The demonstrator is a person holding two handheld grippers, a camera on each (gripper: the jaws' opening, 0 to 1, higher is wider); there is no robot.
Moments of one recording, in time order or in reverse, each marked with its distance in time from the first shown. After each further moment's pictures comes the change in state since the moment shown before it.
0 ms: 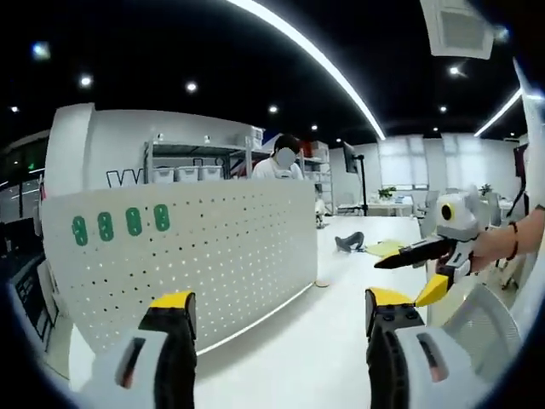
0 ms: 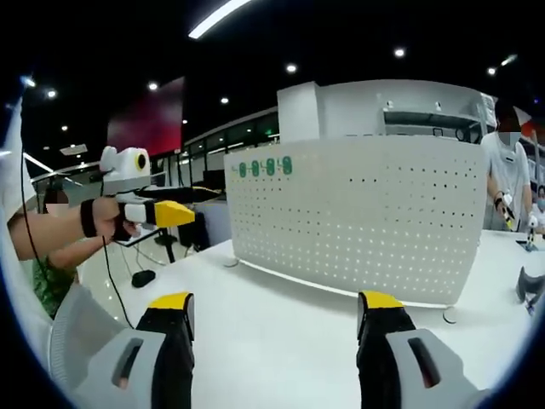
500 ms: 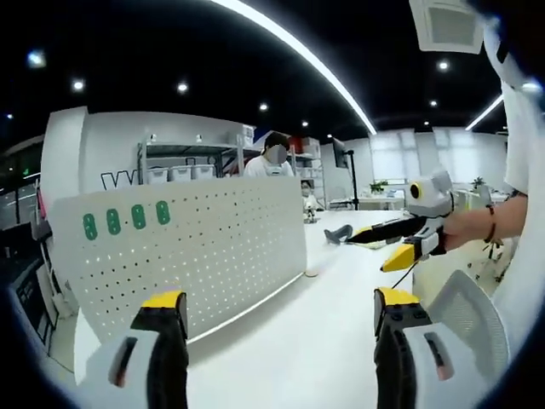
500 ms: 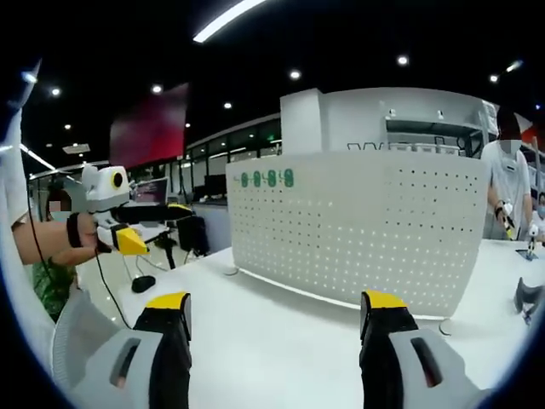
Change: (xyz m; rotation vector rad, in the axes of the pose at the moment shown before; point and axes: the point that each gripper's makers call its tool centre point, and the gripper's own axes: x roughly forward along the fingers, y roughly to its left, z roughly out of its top) left arm -0.048 -0.016 -0.007 -0.011 0.017 -0.005; right arm -0.002 0.001 0.019 -0.031 -0.029 0.004
